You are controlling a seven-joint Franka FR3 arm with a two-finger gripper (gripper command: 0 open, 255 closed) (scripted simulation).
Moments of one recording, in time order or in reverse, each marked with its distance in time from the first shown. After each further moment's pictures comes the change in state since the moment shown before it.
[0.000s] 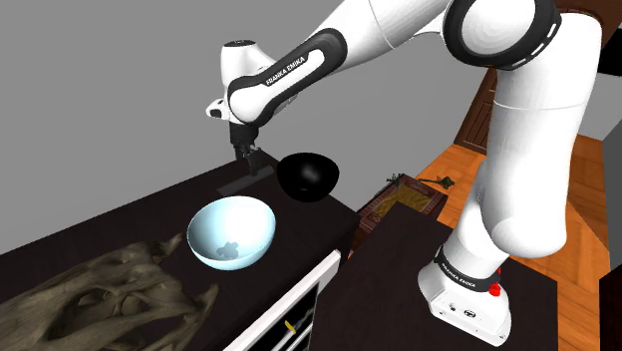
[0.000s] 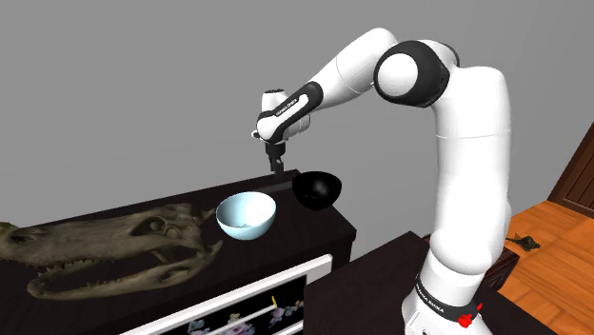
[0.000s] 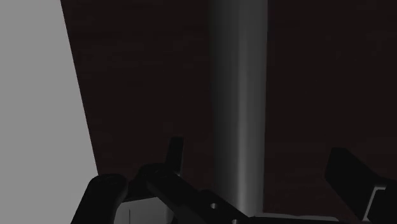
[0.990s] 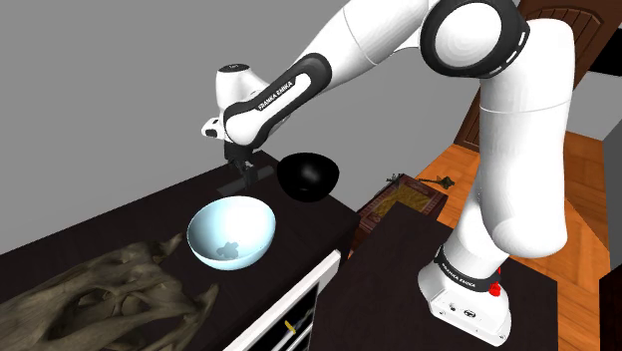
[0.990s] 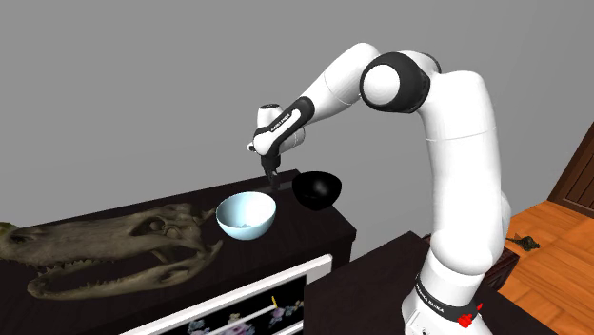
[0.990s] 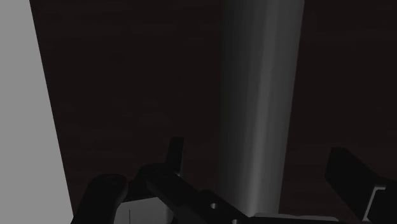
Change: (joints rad) arm 0.010 0.099 0.015 0.011 -0.005 0.092 -0.027
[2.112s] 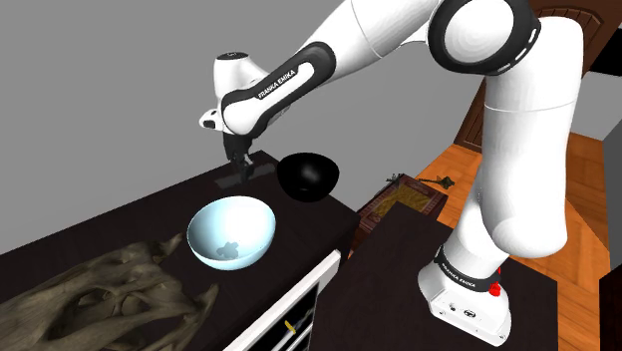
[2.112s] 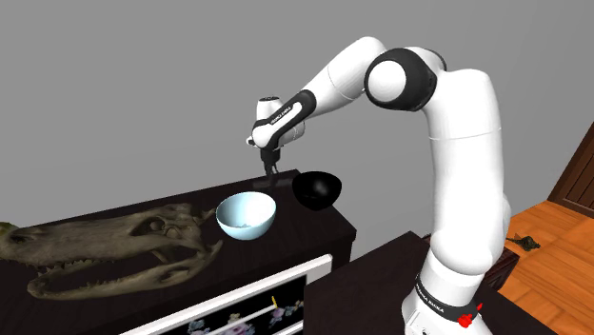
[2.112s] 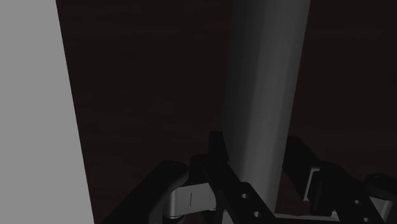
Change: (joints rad) arm 0.000 -0.034 0.001 0.018 0.003 -0.051 -0.002
